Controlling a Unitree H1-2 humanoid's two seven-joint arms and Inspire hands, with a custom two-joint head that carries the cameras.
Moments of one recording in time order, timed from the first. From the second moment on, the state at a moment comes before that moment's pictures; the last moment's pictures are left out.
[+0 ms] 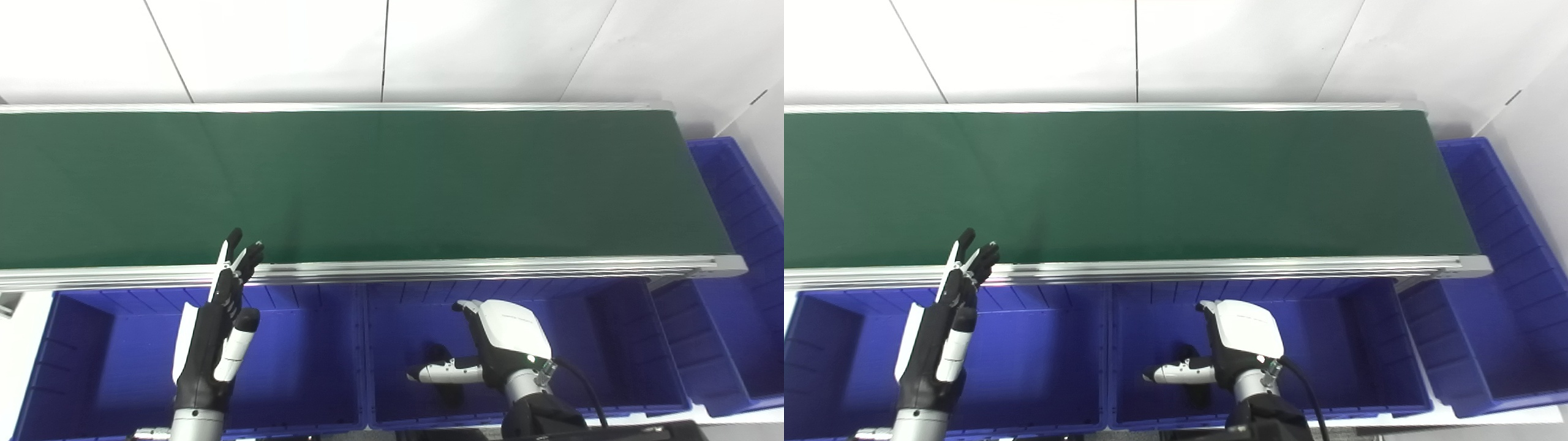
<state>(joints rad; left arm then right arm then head) 0.50 0.05 -0.25 -0.32 0.15 -0.14 -0.05 0.50 0.02 0.32 -0.48 -1.43 0.40 0.54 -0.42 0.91</state>
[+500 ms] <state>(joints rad) 0.52 0.06 -0.26 -0.21 0.16 -0.18 -0.04 0.76 0.14 0.22 -0.51 -0.50 0.25 0.20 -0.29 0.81</state>
